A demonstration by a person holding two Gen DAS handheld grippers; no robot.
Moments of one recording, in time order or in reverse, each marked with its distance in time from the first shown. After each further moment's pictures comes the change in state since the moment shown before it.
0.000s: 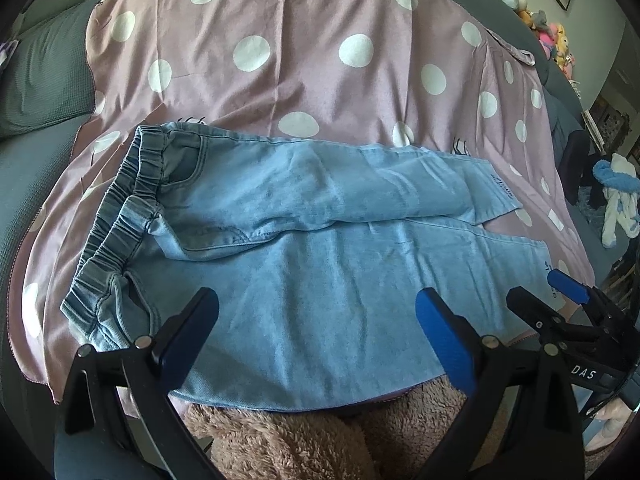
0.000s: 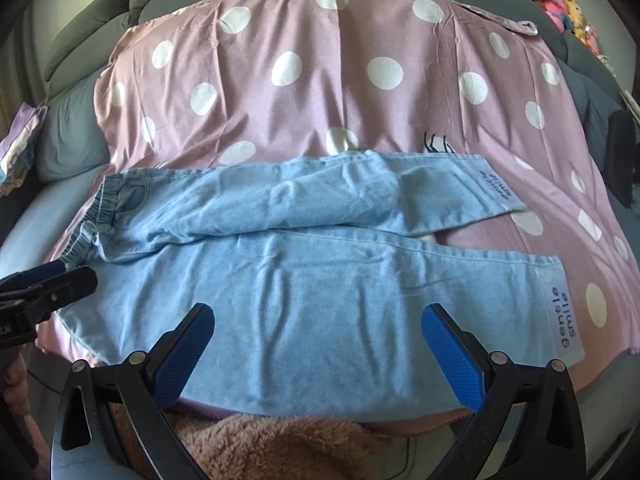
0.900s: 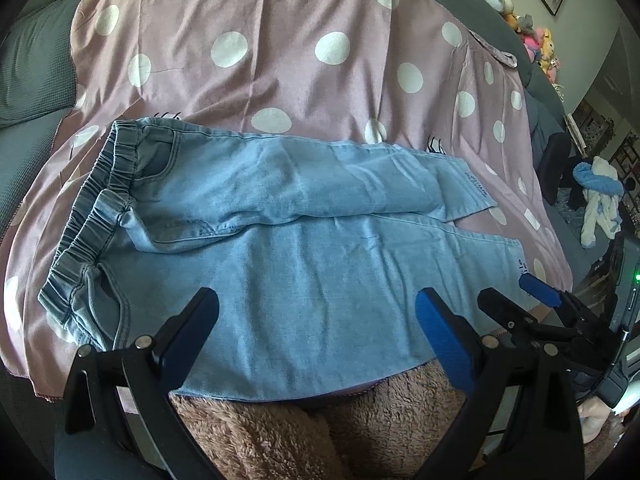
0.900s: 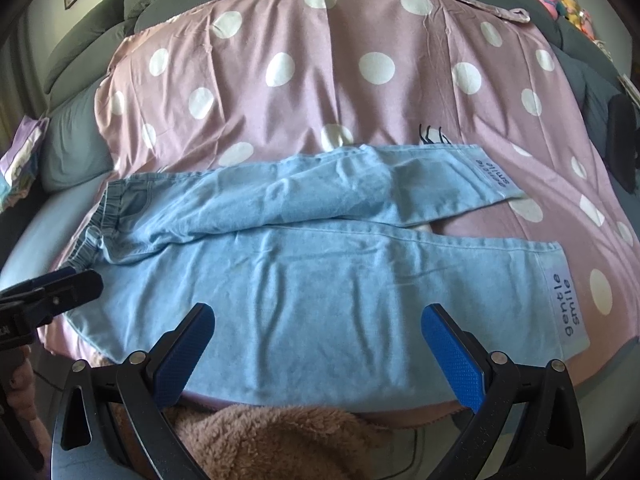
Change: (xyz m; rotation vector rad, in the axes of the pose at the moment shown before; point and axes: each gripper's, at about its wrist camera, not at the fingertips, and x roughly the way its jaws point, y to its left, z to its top) left arm -0.006 -0.016 -0.002 -0.010 0.016 -0.084; right arm -0.003 -0.011 -0.006 0.036 0.004 0.026
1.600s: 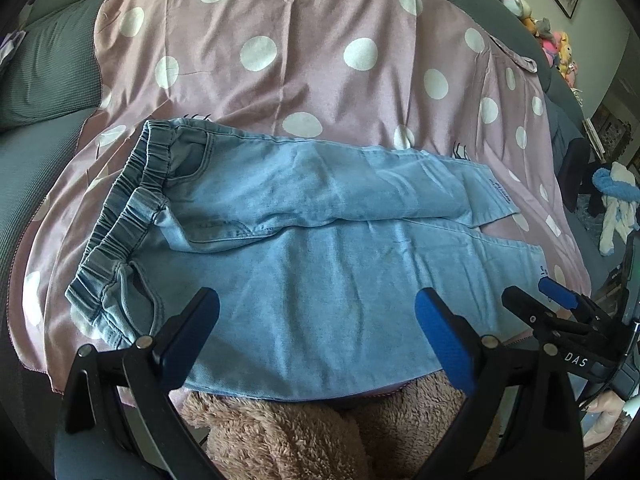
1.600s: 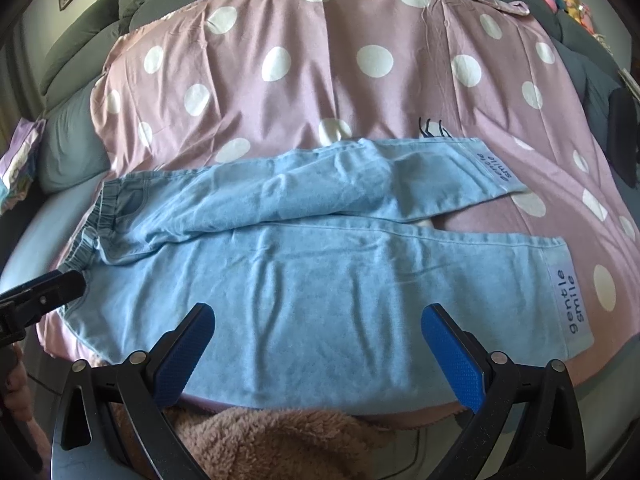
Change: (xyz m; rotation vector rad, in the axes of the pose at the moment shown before) left arm -0.005 0.018 -0.002 -0.016 -0.020 0.085; right arm 0.006 -0.003 0.002 0.016 0.017 0.002
